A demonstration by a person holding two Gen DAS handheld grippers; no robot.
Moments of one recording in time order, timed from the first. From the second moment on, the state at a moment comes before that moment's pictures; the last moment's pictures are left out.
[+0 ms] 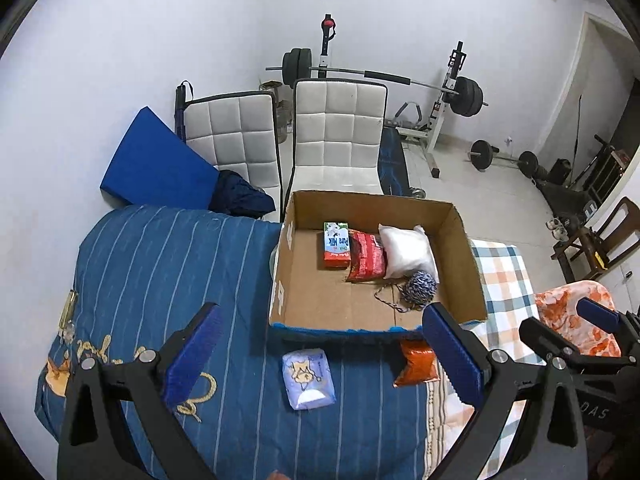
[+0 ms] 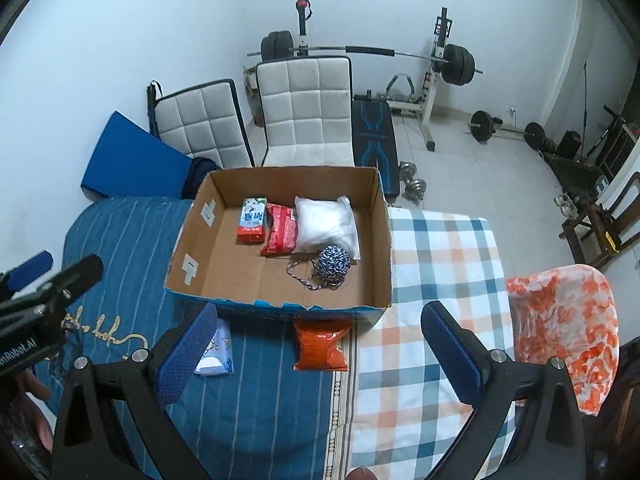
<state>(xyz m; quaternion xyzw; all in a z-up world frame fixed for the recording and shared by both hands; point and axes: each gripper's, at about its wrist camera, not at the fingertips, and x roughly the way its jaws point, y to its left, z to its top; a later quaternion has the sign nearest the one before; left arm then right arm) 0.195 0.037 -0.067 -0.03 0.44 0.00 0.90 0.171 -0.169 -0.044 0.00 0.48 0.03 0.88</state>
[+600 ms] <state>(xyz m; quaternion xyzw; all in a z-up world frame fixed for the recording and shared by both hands) 0.214 0.057 -0.212 -0.06 0.55 0.05 0.83 0.230 -0.183 -0.264 0.04 0.65 0.01 0.76</state>
